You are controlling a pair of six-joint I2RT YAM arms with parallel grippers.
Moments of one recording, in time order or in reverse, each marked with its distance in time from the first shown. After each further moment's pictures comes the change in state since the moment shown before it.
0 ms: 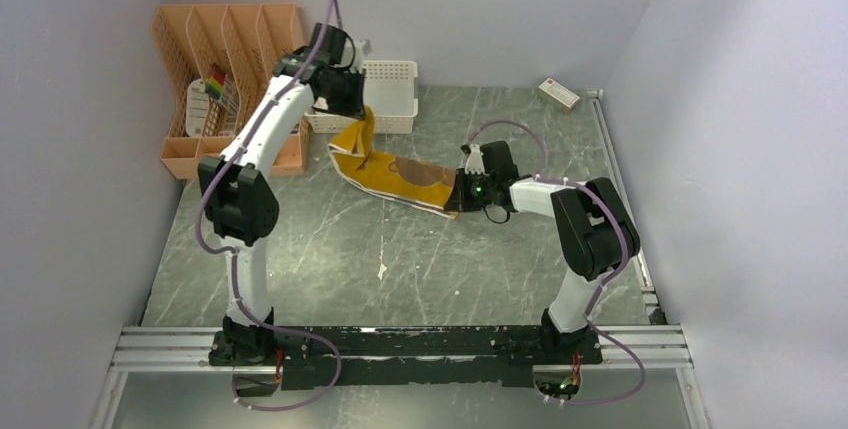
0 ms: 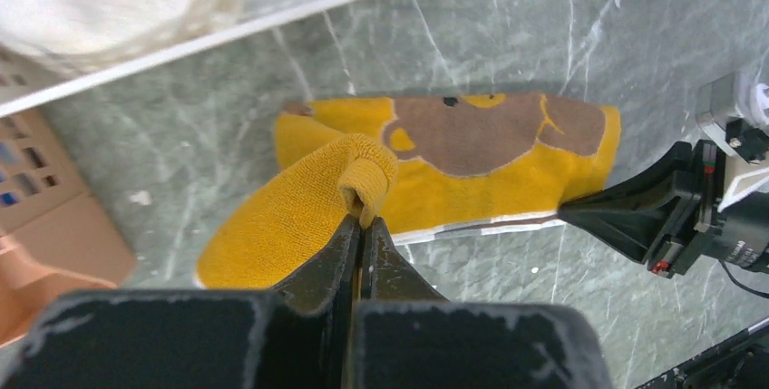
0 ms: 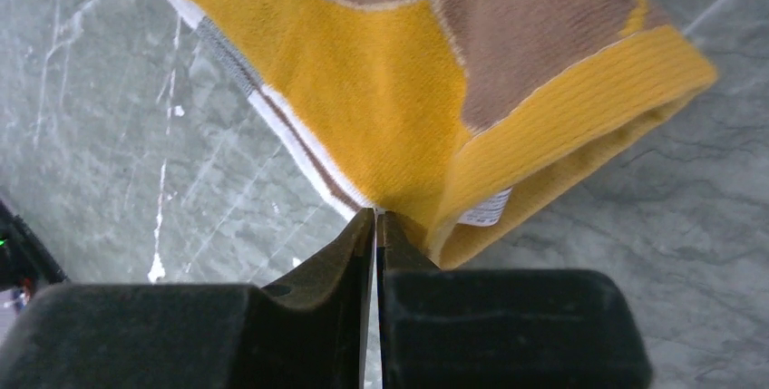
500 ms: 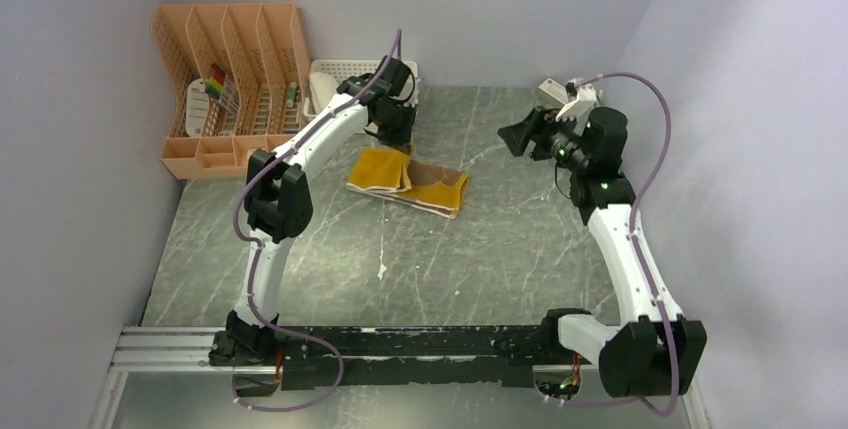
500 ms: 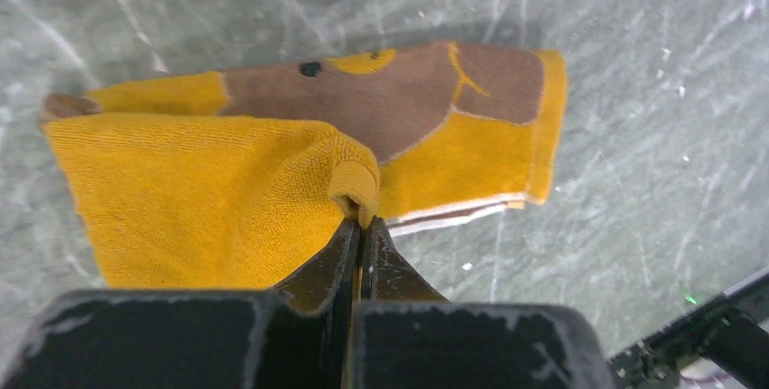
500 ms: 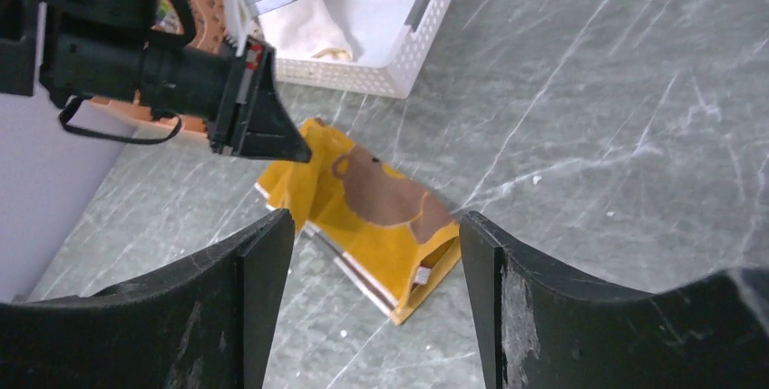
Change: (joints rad) left arm -0.227 0.174 0.038 -0.009 -0.041 -0.103; right arm -0.324 -0.623 0.126 -0.148 -0.043 -0.010
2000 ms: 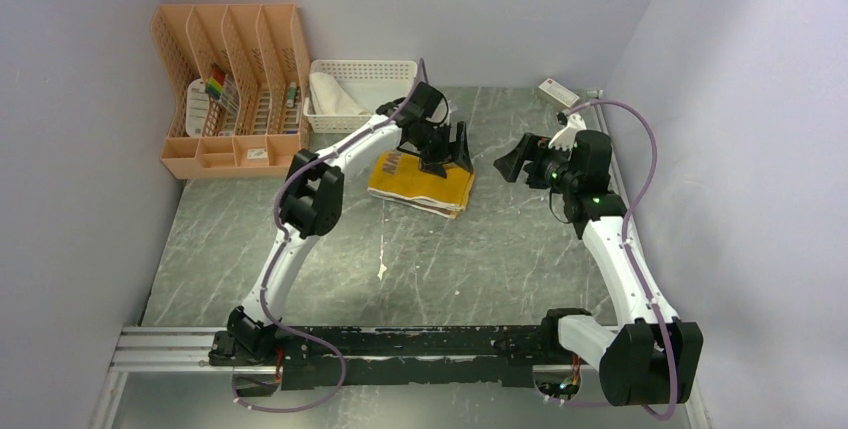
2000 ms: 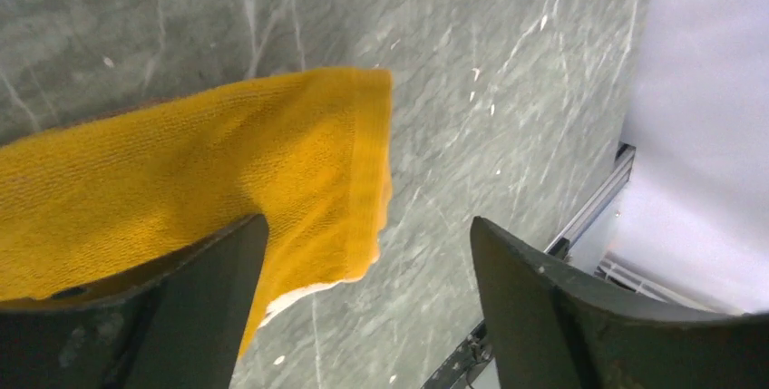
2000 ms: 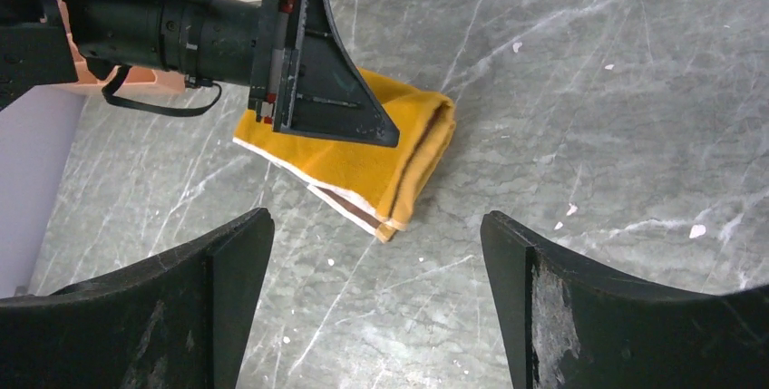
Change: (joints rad) left arm -0.117 0.212 0.052 0.256 0.335 -0.342; right arm 0.001 -0.087 -0.174 -0.102 0.086 0.047
